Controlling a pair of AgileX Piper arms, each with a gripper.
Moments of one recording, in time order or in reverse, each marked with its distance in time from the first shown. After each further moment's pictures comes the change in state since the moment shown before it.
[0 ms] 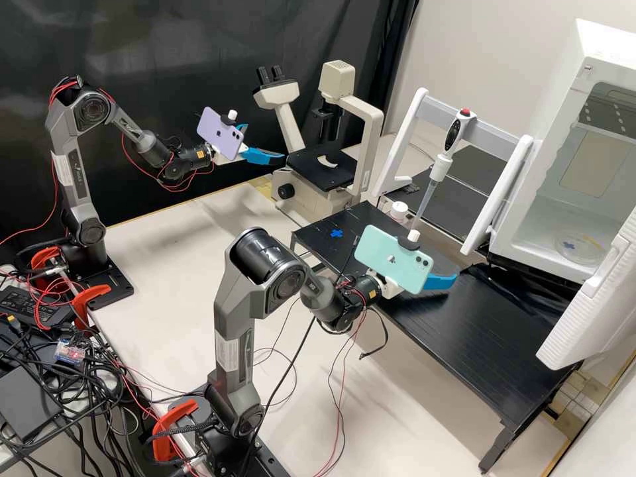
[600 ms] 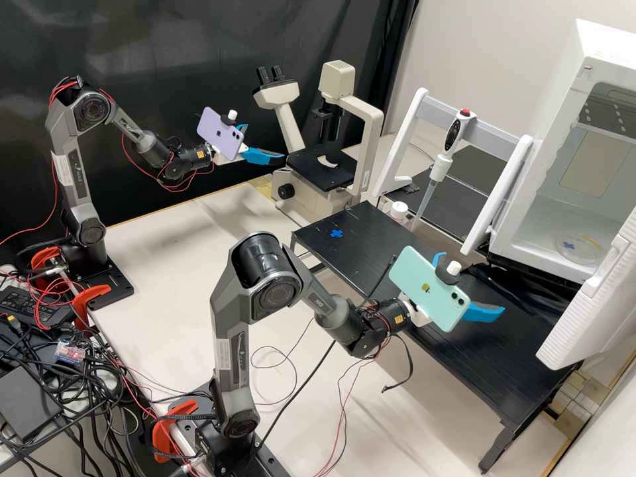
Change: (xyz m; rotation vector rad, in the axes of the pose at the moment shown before) left arm 0.000 0.000 0.000 0.000 0.000 0.000; right arm -0.004 0.072 0.046 0.112 -0.045 0.222
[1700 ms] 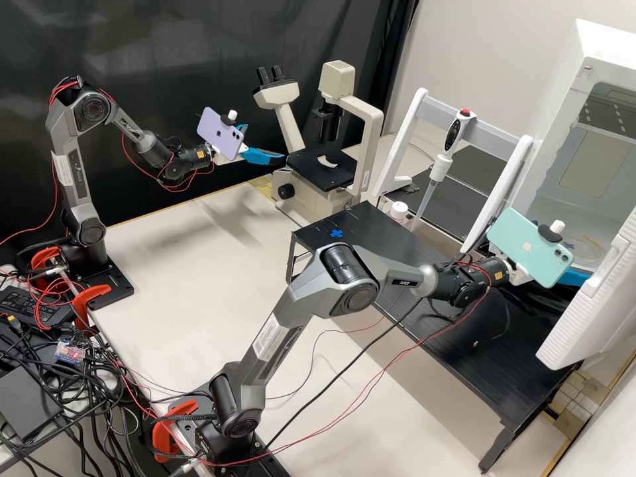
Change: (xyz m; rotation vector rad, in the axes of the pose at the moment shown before) left arm 0.000 0.000 0.000 0.000 0.000 0.000; right arm 0.201 0.033 -0.019 -0.024 -0.042 0.040
